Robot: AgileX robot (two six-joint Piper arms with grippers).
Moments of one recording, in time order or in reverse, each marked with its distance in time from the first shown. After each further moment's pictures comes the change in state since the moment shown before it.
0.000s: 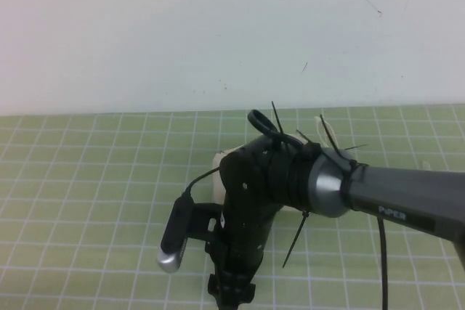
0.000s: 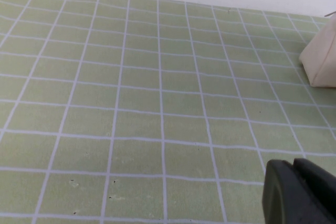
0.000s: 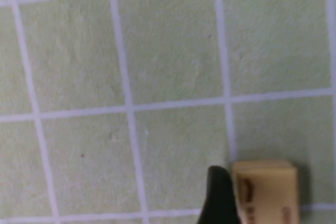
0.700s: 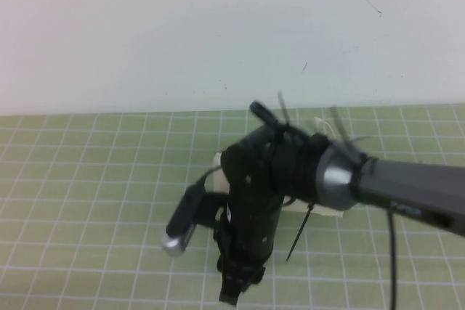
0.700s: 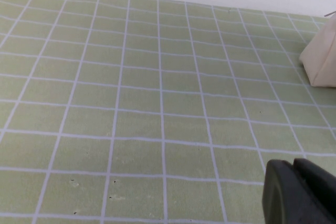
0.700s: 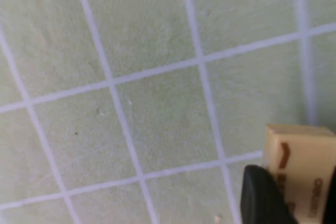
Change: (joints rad) right arm 0.002 -0.027 -0.008 -0.074 0.080 0.193; left arm 0.000 0.000 0.000 0.000 0.000 0.000
